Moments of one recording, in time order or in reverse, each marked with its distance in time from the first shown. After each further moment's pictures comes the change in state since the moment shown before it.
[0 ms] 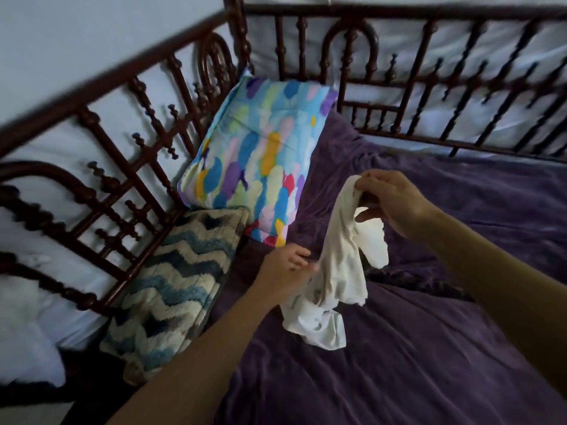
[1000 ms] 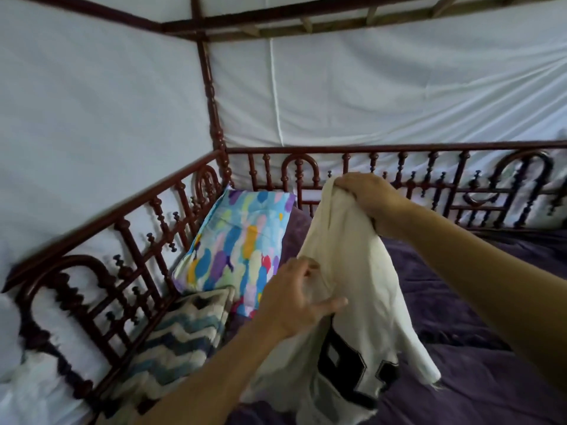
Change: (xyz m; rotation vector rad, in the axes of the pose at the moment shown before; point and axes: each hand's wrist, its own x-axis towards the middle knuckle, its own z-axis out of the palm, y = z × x) left_hand -0.150 0.147 -0.005 0.335 0.217 0.619; right_hand -0.173 -0.188 0.005 -0.094 0.294 -0.141
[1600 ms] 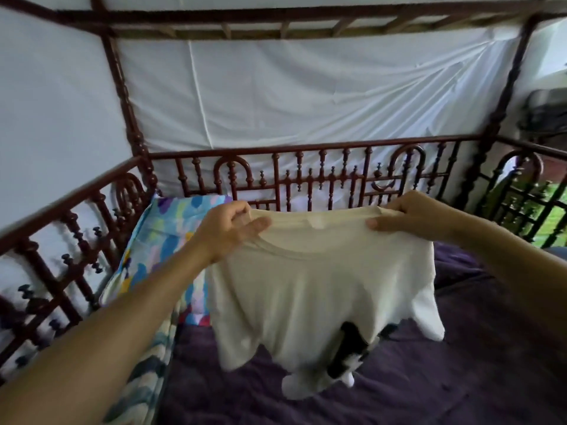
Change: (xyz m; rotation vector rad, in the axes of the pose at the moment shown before) left_hand 0.060 0.007 -0.082 -0.204 -0.150 0.245; right_hand -0.132 0.028 -0.119 -0.824 0.062 -0.028
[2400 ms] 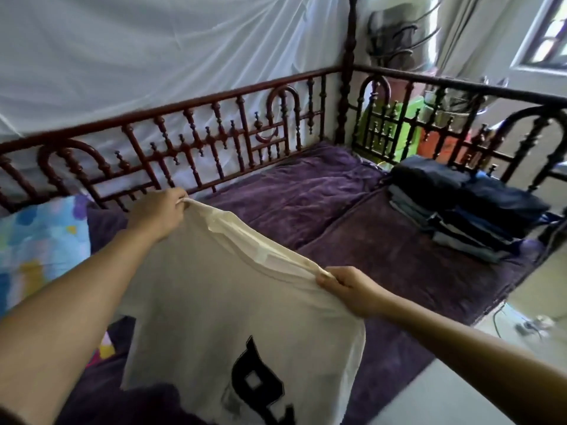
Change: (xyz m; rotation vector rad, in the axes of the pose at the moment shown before) left_hand 0.126 -0.004 0.212 0.671 -0.171 0.130; right_hand -0.143 0.180 0.112 0.299 0.079 0.343
